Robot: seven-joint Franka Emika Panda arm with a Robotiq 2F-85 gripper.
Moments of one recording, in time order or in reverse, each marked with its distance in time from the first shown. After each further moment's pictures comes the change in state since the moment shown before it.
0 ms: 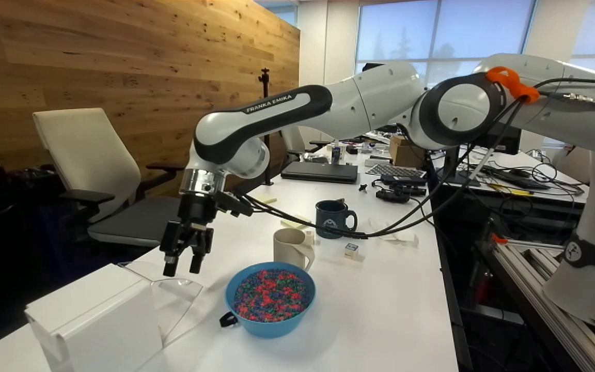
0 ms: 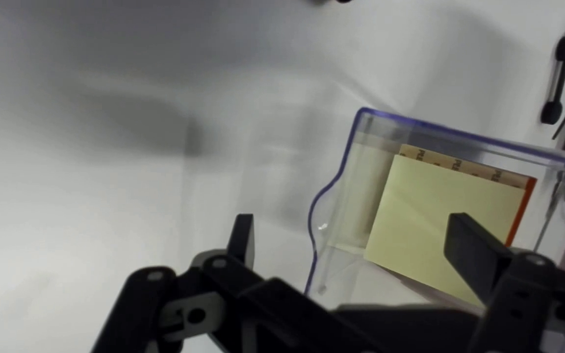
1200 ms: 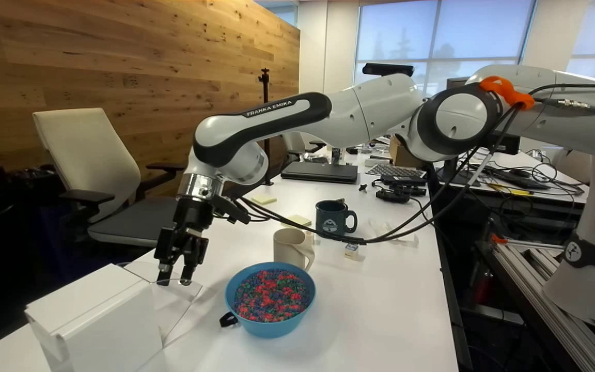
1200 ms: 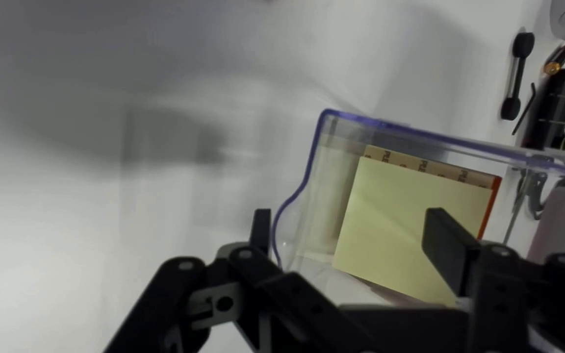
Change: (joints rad) arm -0.009 0.065 0.074 0.076 0.007 -0.020 0.000
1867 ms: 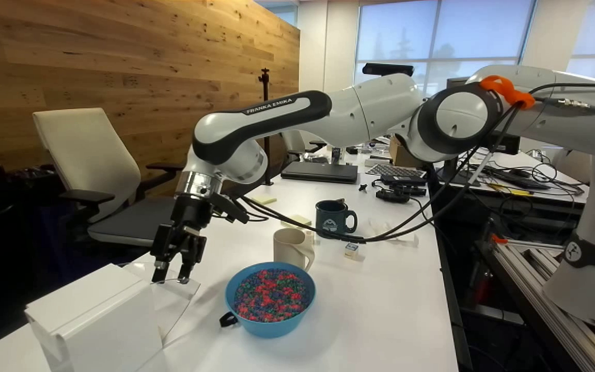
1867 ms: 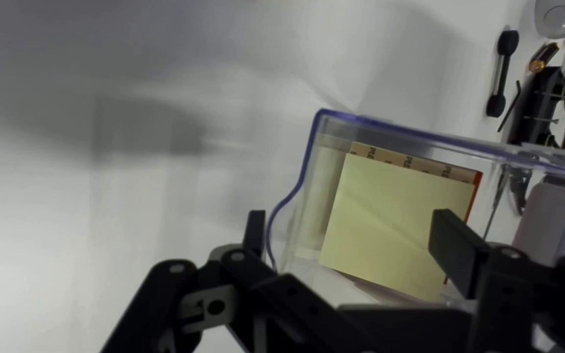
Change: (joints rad) arm -0.002 0.001 0.020 0.007 0.000 -0.001 -0.001
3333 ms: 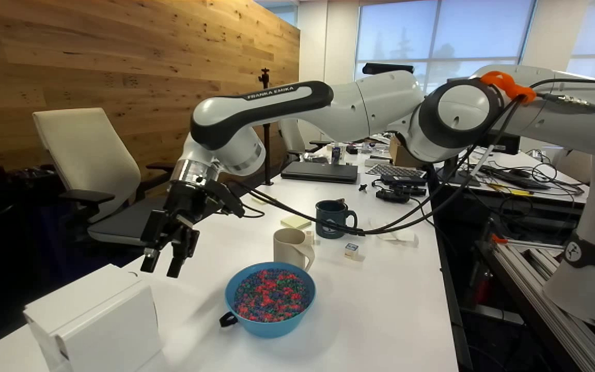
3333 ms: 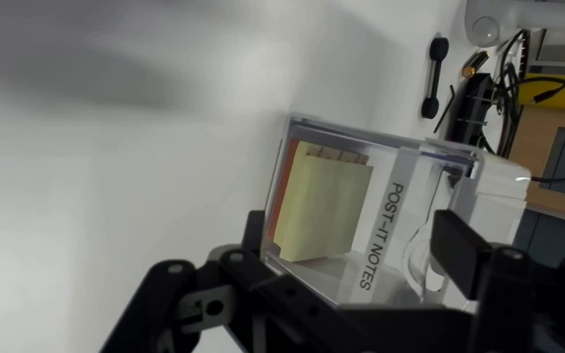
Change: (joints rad) arm -0.015 -0.004 0.079 0.029 0.000 -0.046 -0.012
